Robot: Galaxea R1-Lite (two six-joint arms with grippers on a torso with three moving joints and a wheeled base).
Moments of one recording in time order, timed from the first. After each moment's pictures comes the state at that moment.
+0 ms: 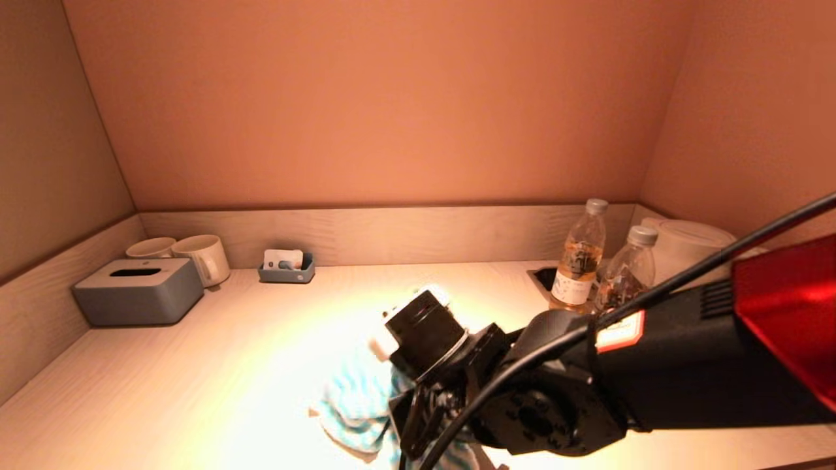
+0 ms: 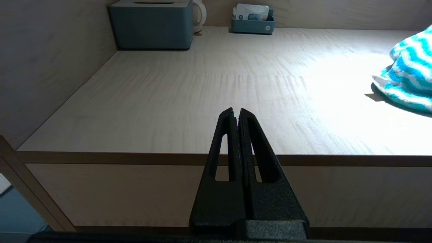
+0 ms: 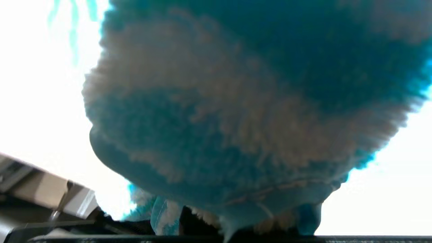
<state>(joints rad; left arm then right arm) 0.00 0.00 0.00 0.00 0.01 -0.04 0.85 1.90 -1.16 0.20 -0.27 0.34</state>
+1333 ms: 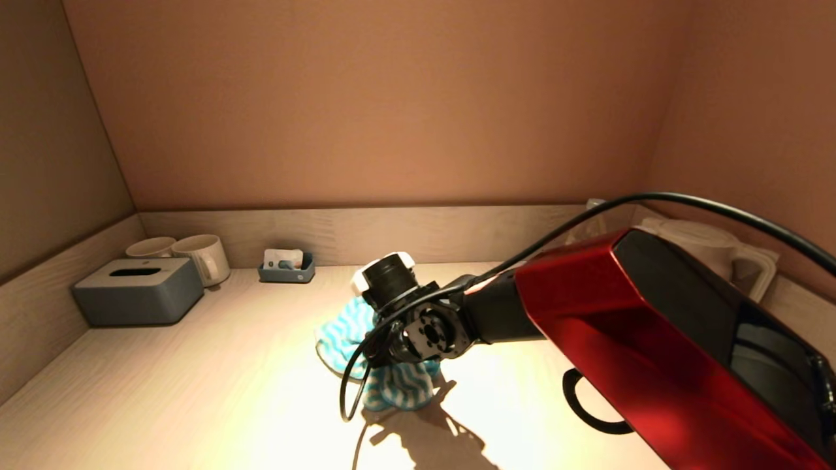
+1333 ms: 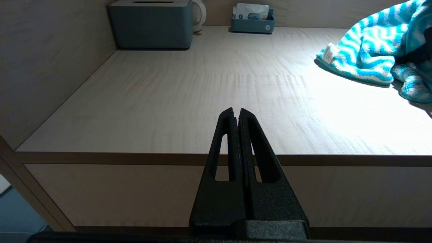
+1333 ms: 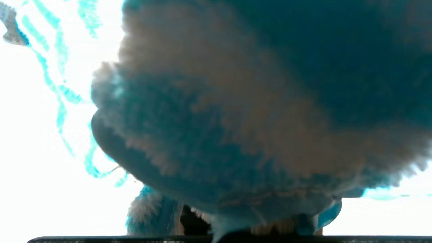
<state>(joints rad) 0.00 0.00 0.00 0.00 0.01 -0.04 0.75 2.28 -1.64 0.20 -0.26 0.34</state>
